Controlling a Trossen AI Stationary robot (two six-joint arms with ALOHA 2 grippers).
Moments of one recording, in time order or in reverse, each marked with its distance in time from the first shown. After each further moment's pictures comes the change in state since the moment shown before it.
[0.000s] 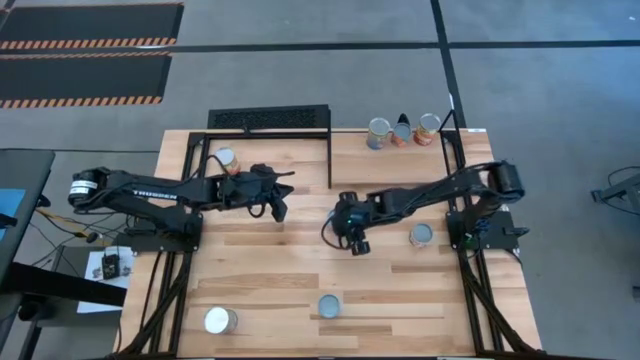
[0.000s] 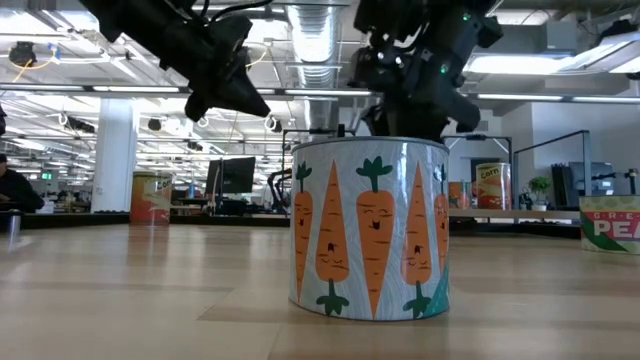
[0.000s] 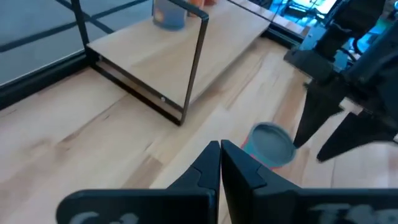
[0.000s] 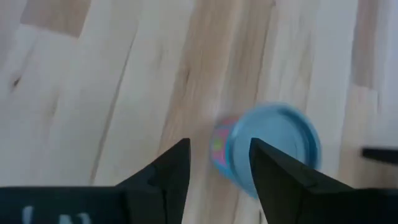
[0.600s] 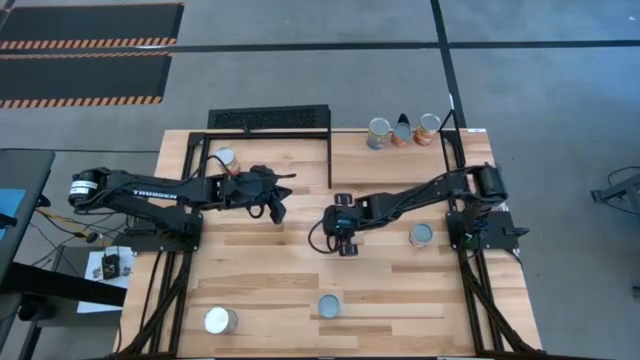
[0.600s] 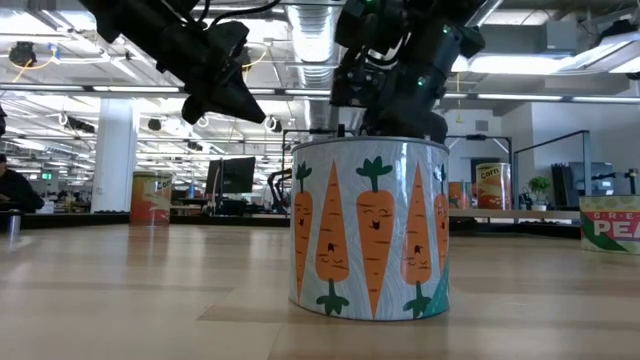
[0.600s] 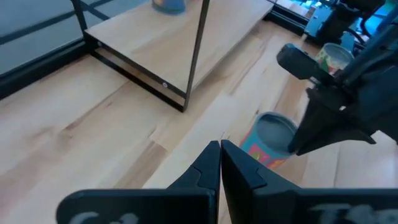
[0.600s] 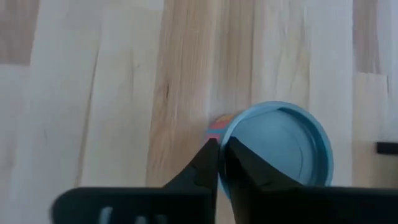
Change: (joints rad) left arm 0.003 0.000 0.000 -0.051 0.020 0.011; right arm 0.010 0.127 0.077 -0.033 0.053 0.152
